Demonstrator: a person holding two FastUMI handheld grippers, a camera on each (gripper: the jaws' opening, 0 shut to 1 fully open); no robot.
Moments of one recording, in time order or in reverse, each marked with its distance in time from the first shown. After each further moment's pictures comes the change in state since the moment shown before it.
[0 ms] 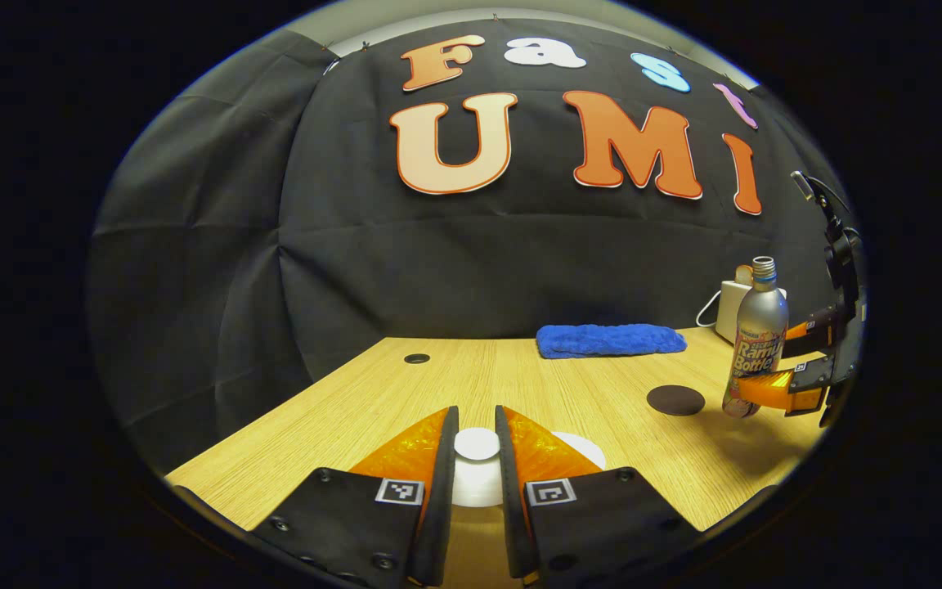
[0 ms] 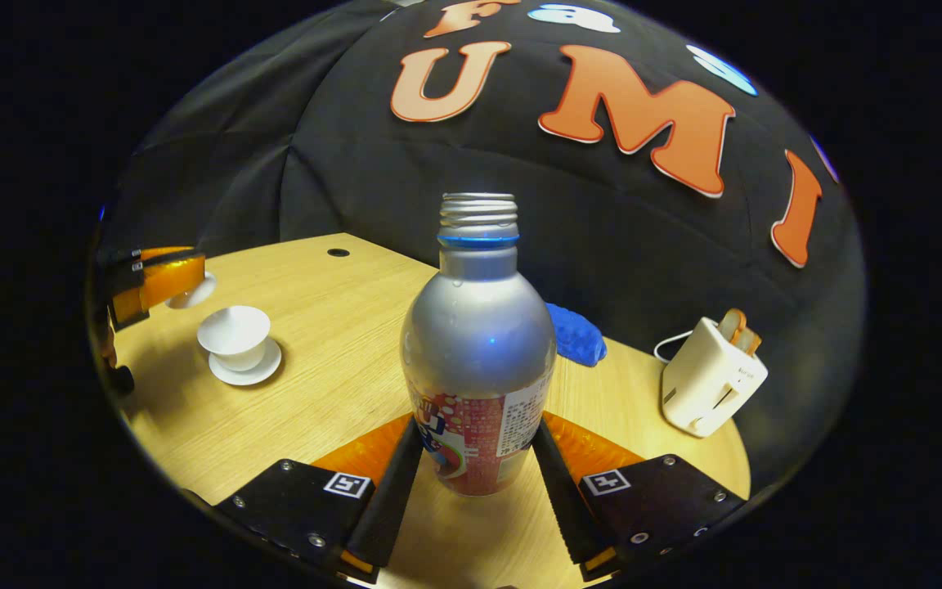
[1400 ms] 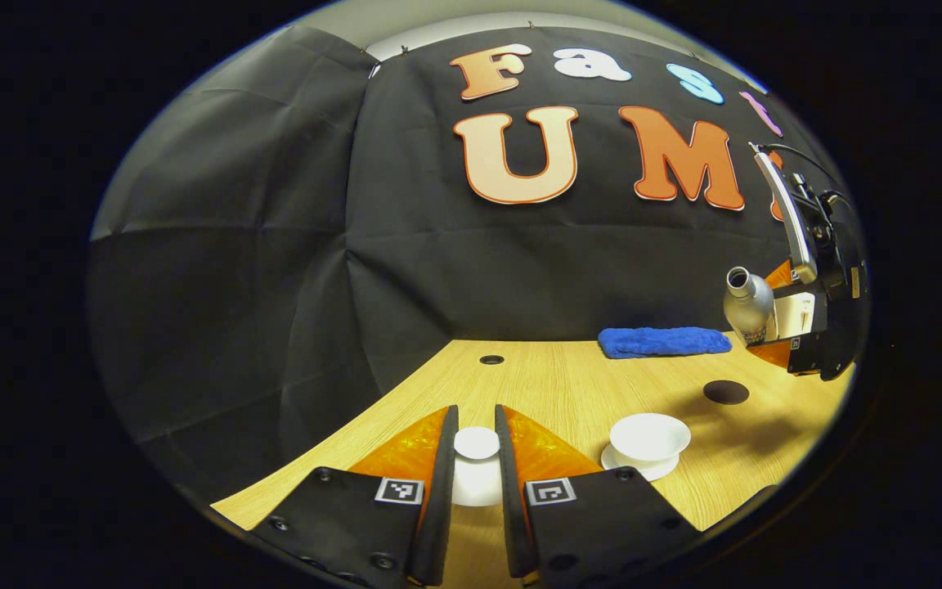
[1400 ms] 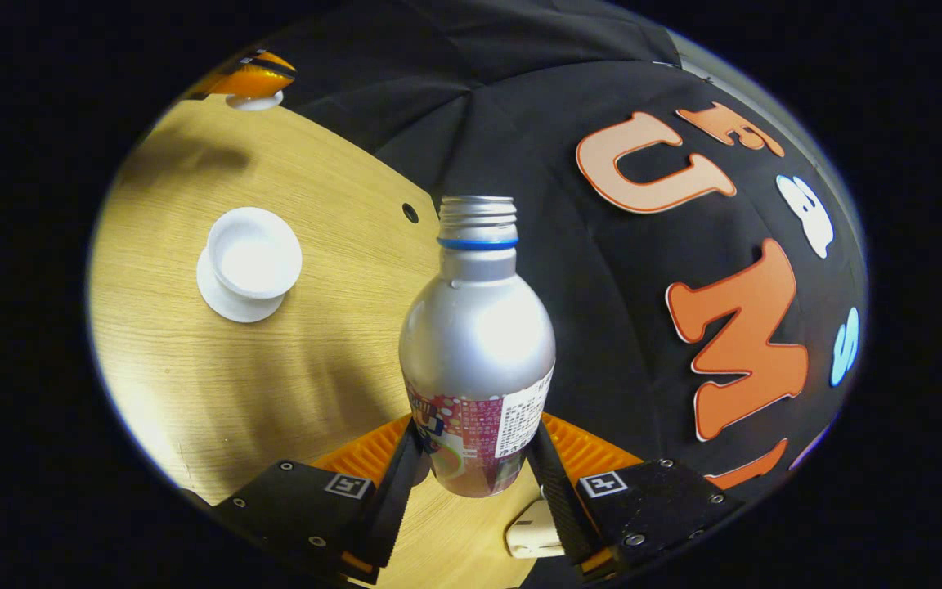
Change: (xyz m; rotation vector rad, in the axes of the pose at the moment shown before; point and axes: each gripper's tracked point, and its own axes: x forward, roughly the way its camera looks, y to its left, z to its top) left arm -0.041 0.104 0.004 -0.001 -0.010 0.136; right arm -0.021 0.013 0.083 -0.818 -0.110 -0.045
